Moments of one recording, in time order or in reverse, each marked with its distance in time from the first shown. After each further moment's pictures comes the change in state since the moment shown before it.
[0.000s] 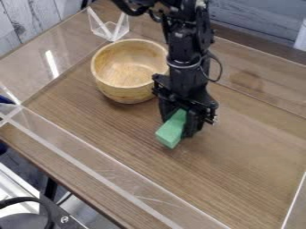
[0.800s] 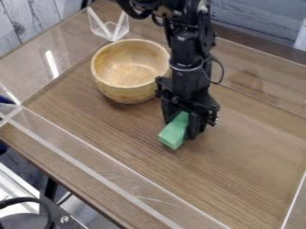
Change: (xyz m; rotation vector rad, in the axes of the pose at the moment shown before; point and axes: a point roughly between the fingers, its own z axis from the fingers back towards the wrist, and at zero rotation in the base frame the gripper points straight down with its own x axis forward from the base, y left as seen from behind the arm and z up) arm 0.004 0.000 -0.009 -0.009 0.003 -0.008
